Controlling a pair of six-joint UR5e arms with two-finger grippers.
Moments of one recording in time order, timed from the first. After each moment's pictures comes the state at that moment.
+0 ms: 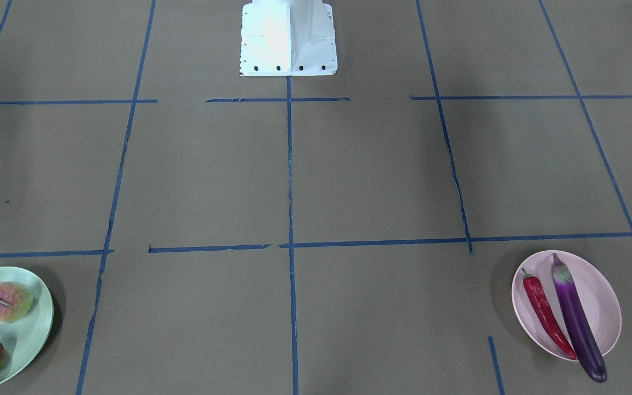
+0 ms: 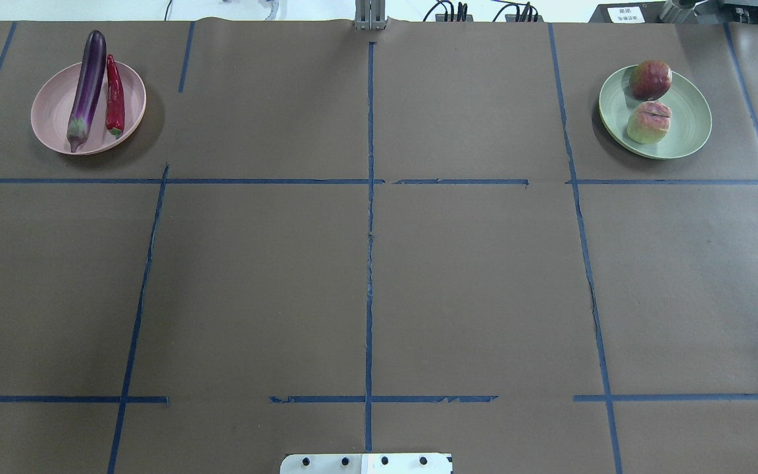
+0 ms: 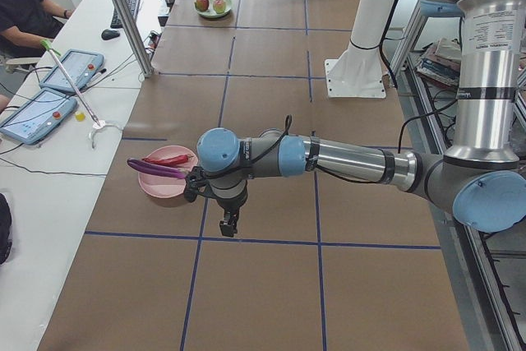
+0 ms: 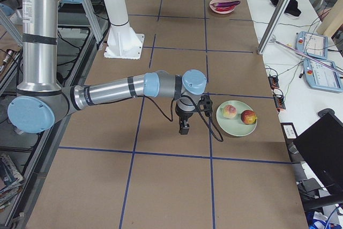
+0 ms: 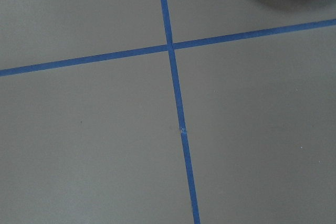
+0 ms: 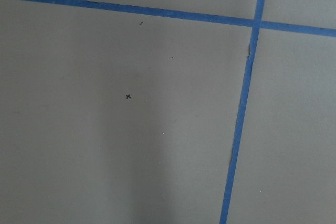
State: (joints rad) left arm -1.61 -1.54 -1.76 -1.34 -2.37 0.23; right arm 1.47 -1.66 1.89 -1.86 2.38 -0.08
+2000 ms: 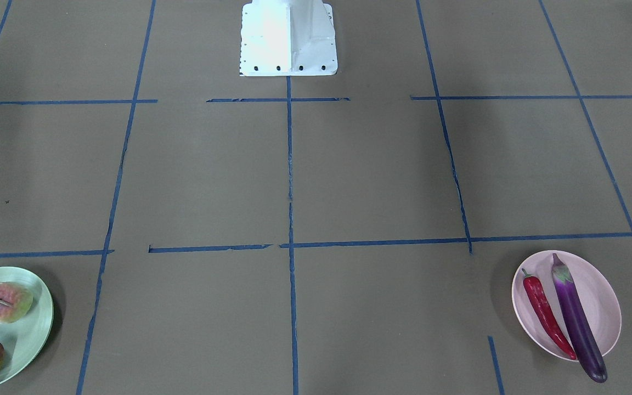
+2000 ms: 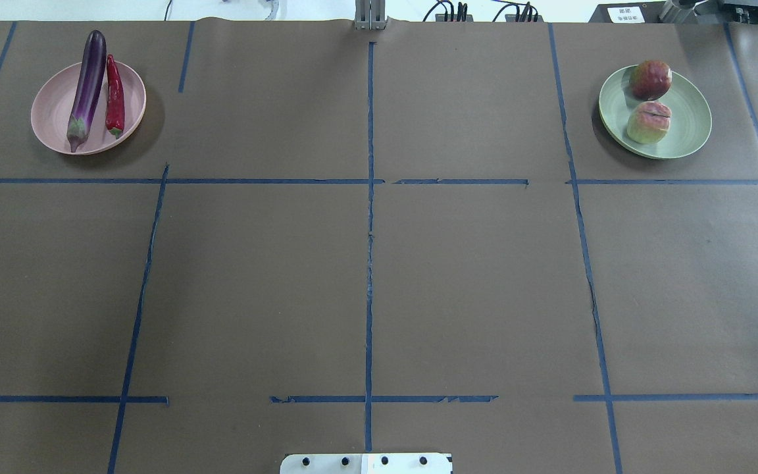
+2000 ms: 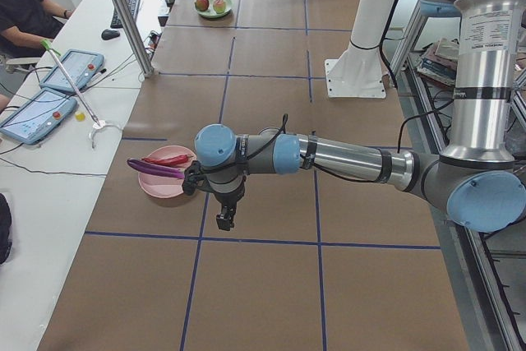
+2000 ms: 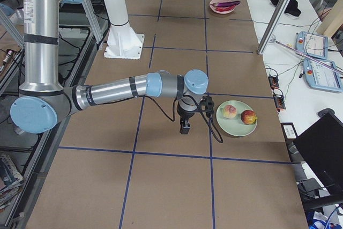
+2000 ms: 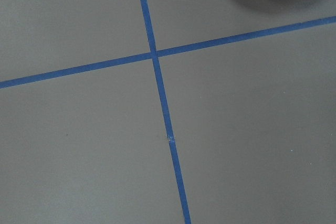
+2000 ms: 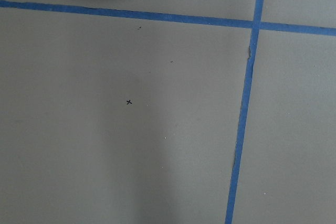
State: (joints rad) left arm -1.57 -1.55 -1.76 -1.37 -2.38 0.23; right arm 1.46 -1.64 1.88 -1.85 2.38 -0.05
